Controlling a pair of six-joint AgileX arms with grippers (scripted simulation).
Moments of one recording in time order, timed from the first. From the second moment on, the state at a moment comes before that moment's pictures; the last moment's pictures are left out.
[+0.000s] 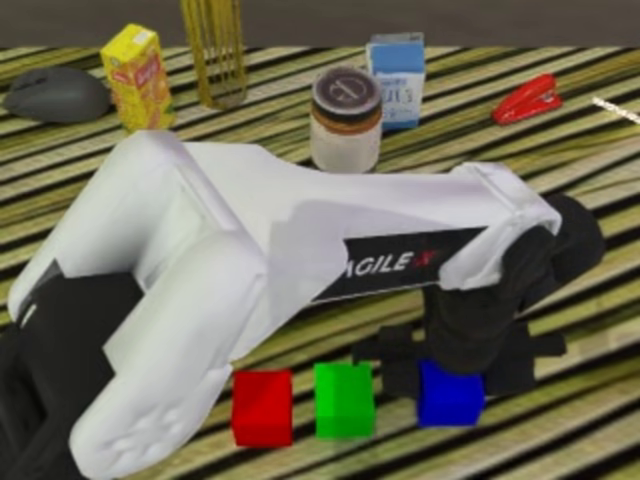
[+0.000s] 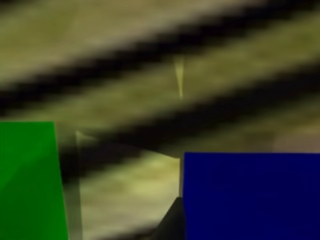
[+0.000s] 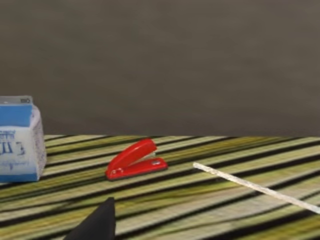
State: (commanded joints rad) left arm -1.03 2.34 1.80 -1.03 -0.02 -1.02; right arm 0.01 0.00 0.00 0.00 0.00 0.00
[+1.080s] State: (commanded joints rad) left arm -1.03 2.34 1.80 -1.03 -0.02 -1.02; right arm 0.01 0.00 0.00 0.00 0.00 0.00
